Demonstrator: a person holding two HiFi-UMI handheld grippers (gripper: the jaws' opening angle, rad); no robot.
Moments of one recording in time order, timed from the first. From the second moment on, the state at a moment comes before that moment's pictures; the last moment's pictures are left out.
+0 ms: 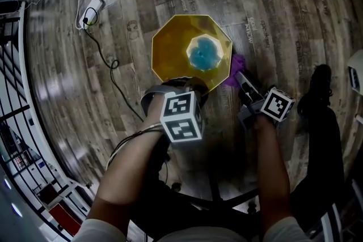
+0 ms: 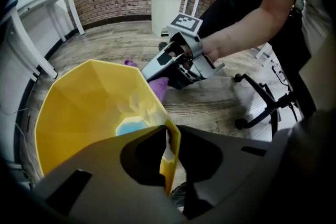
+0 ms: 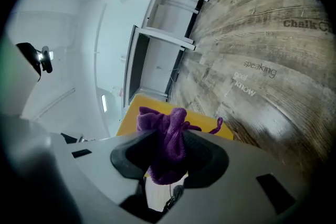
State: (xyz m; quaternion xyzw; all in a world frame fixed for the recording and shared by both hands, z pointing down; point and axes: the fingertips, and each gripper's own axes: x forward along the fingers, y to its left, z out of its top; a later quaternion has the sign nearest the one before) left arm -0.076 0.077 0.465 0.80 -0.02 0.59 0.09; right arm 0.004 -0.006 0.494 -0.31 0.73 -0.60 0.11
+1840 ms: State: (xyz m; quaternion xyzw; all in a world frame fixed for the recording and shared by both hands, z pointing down) left arm -0.102 0.074 0.461 0.78 -0.08 0.61 0.13; right arm 0.004 -0.021 0.669 -0.44 0.67 -0.56 -0.22
